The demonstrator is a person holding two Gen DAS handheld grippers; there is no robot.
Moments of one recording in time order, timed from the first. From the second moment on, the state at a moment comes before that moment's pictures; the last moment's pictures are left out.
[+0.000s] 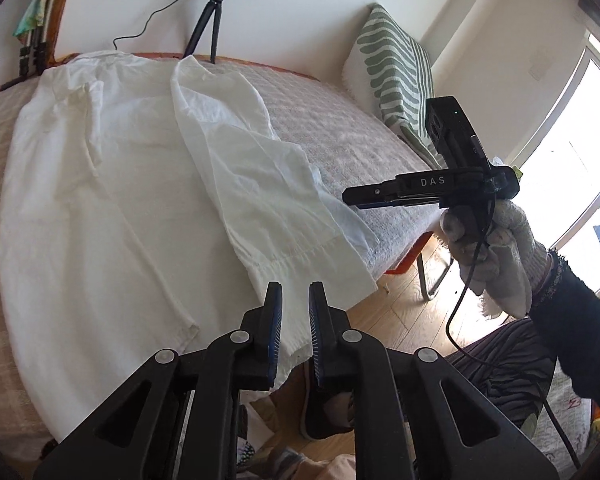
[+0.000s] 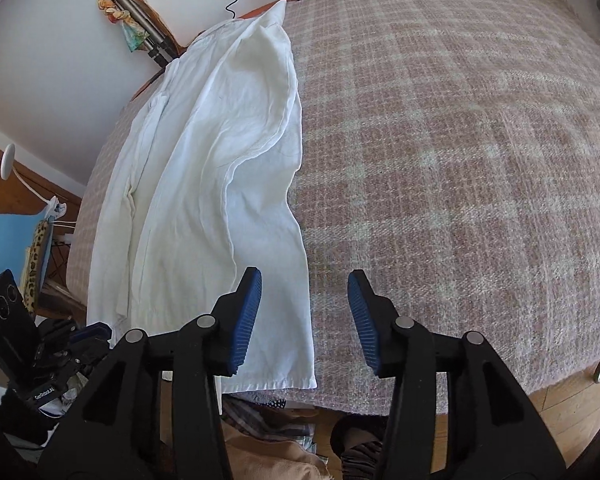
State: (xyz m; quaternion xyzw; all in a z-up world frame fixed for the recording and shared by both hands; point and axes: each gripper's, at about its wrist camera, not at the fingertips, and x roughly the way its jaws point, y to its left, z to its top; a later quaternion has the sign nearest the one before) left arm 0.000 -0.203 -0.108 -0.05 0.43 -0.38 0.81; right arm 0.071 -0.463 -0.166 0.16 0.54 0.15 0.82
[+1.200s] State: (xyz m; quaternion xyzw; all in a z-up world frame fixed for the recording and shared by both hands) left arm 0.028 -0.228 -0.130 -0.11 0.38 -0.32 0.86; right arm 0.161 -0.468 -0.141 0.27 0.46 0.18 0.83
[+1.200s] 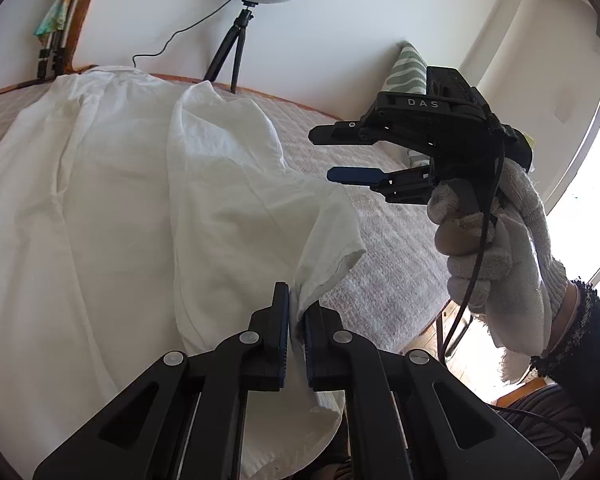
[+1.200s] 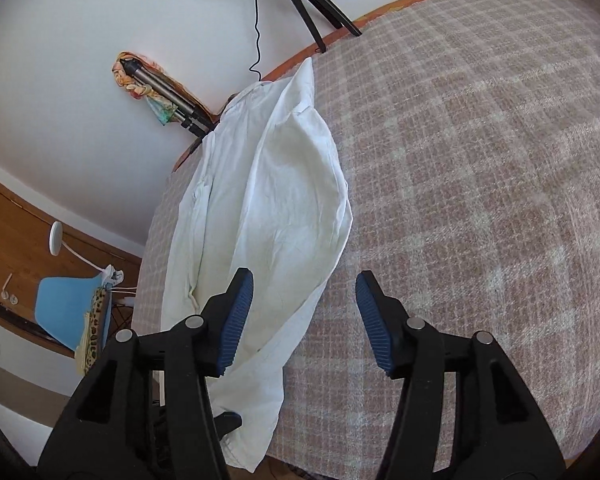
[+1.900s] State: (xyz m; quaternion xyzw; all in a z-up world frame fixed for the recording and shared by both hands) left arm 0.003 -0.184 -0.131 -0.13 0.39 -0.31 0.86; right arm 0.210 -0.280 -0.121 0.04 0.48 0.23 0.84
